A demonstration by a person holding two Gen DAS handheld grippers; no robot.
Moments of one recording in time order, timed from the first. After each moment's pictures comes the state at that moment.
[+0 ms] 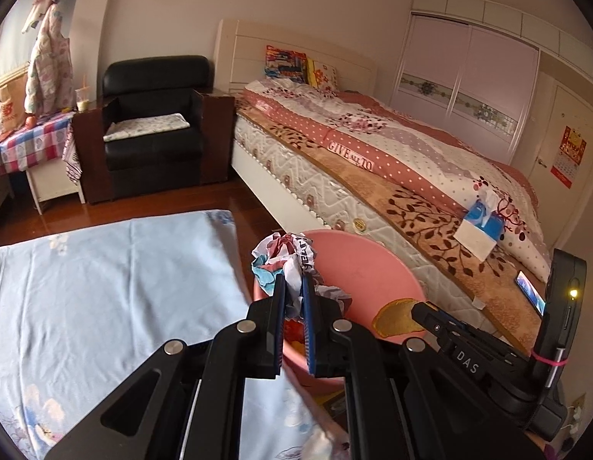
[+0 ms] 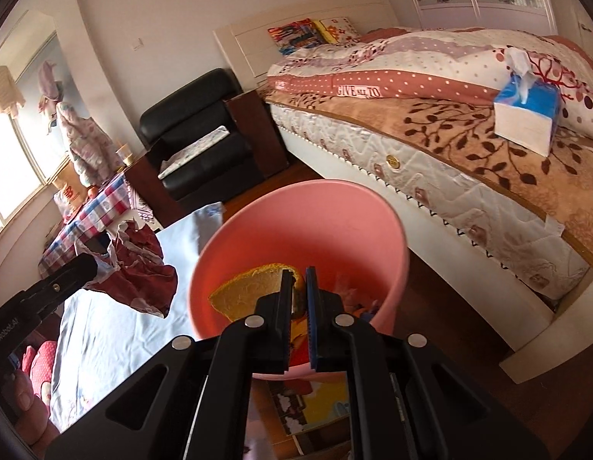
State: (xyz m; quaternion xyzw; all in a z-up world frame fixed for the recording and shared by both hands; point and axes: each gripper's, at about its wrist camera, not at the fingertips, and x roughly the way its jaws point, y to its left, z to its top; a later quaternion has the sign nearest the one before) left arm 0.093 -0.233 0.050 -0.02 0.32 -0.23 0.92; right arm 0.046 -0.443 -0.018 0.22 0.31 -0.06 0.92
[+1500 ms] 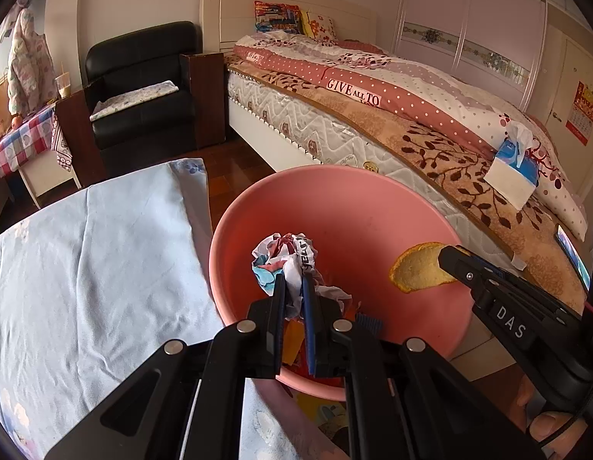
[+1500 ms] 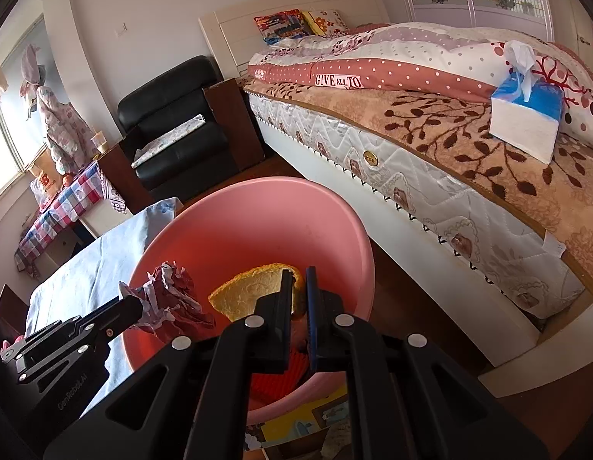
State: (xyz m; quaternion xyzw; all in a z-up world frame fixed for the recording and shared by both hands) left arm 0.130 -0.305 -0.029 0.04 0.39 -0.22 0.90; right arm 0.083 -0.470 -0.046 0.19 0.34 -0.09 0.92
